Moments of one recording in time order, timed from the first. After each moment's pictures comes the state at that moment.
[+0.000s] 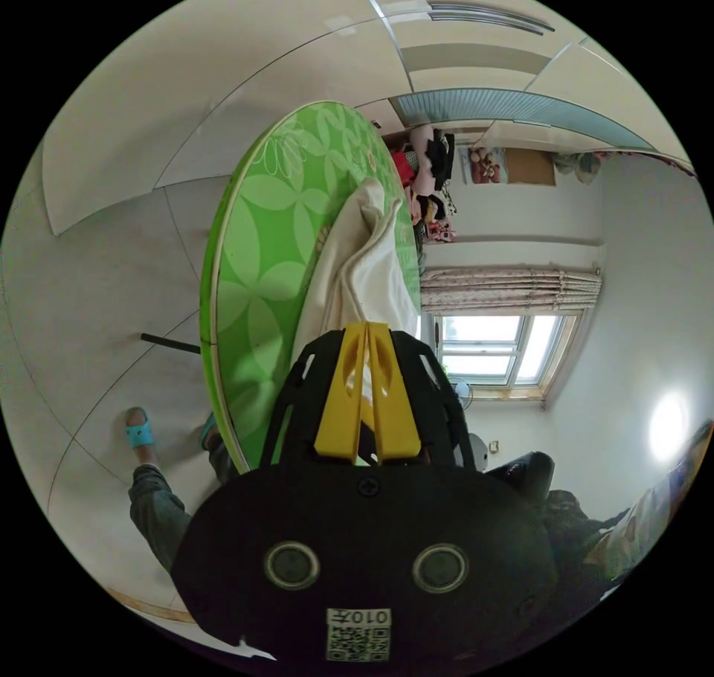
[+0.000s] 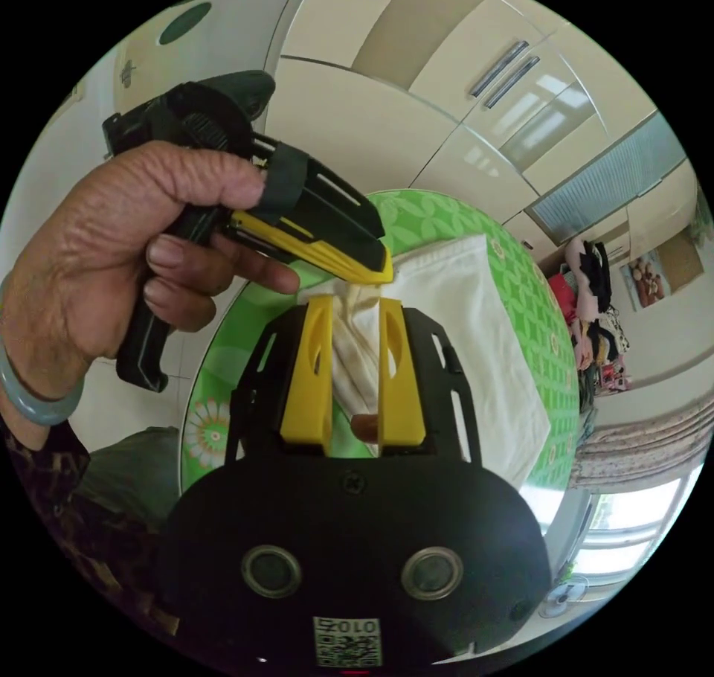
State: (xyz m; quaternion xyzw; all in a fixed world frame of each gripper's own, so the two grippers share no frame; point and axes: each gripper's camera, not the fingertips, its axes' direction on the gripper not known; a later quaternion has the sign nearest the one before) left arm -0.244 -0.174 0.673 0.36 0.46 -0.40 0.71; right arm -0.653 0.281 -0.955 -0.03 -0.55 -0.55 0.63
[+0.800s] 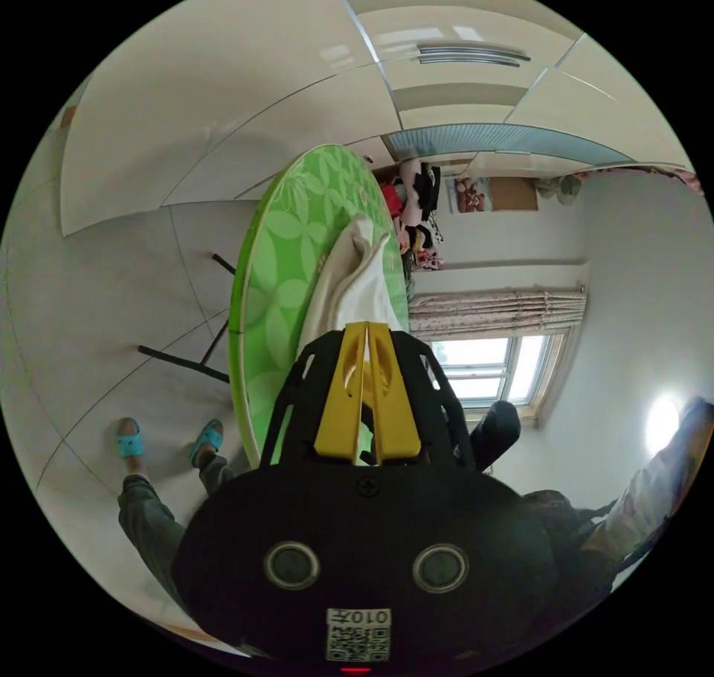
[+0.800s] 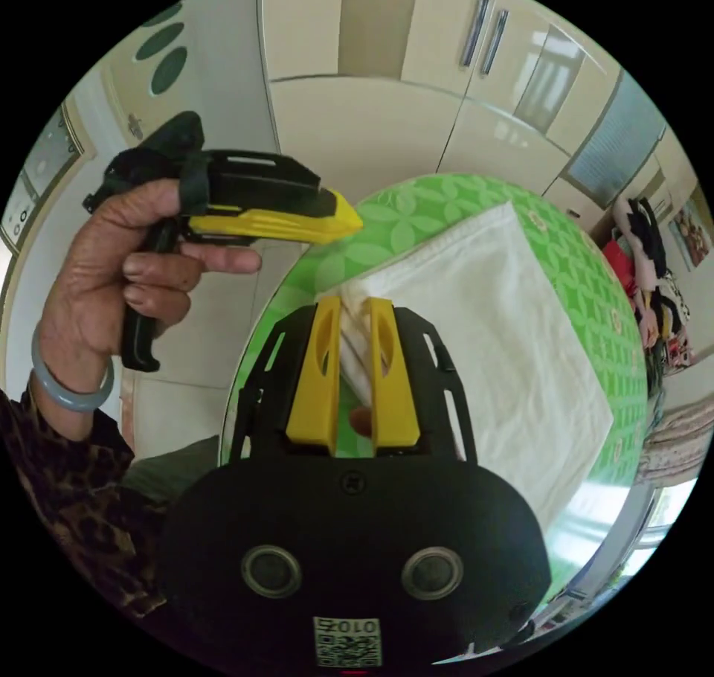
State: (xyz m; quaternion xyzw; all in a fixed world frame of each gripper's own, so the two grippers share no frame) left arm -0.237 -0.158 0.669 0.41 0.45 -0.42 0.68; right arm -0.646 0.168 -0.821 -0.14 -0.65 -0.48 0.57
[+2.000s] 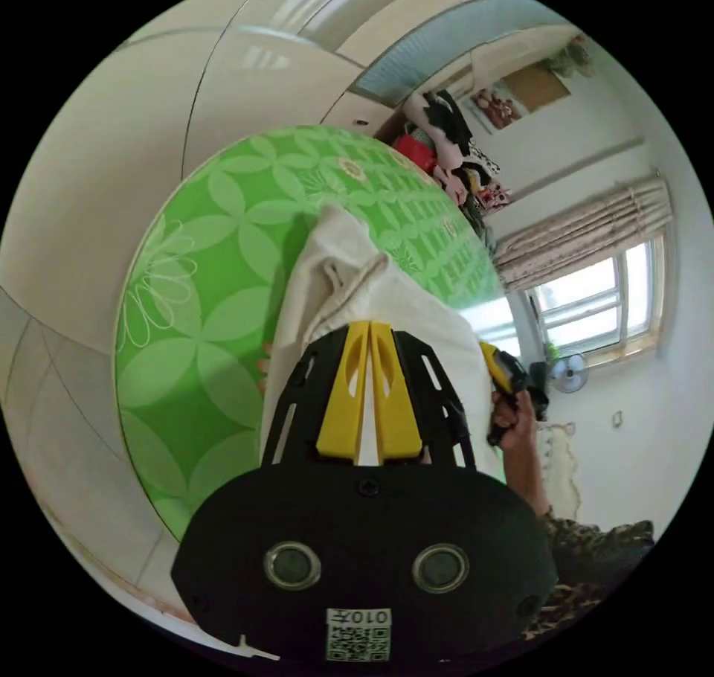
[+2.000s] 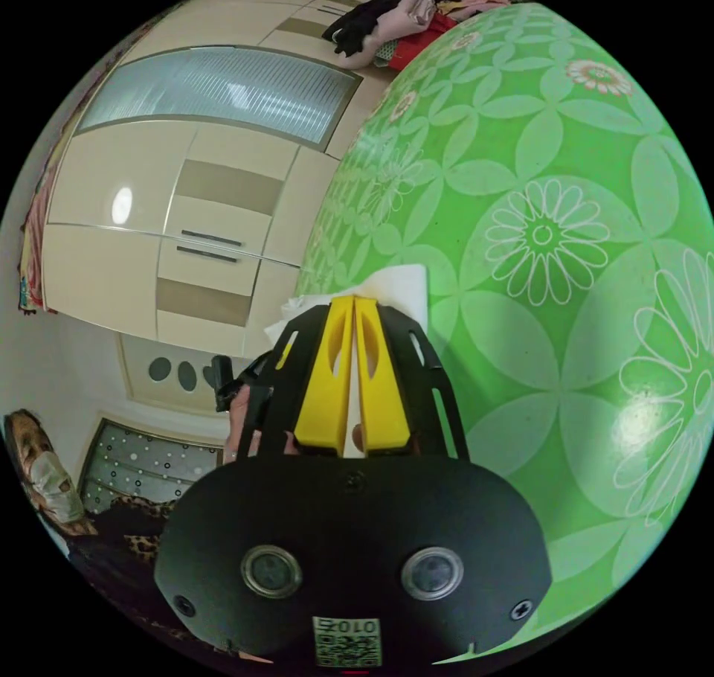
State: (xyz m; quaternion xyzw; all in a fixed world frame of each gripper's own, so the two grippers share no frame) left arm -0.212 -0.388 0.629 0.33 0.24 -0.36 0.84; right arm -0.601 0.017 -0.303 -0.47 -0.73 0.03 0.49
